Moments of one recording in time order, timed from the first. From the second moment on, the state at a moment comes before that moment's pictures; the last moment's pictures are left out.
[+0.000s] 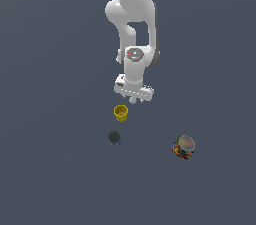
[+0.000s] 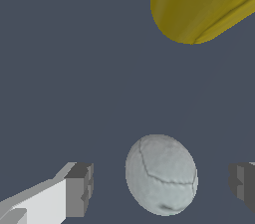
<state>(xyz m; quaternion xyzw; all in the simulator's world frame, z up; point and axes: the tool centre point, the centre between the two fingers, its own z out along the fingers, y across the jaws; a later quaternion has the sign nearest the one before) -0.139 0.027 0.034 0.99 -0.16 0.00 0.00</state>
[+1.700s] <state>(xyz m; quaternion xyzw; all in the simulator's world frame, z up) -0.124 0.028 0.051 0.99 -0.16 0.00 0.00</state>
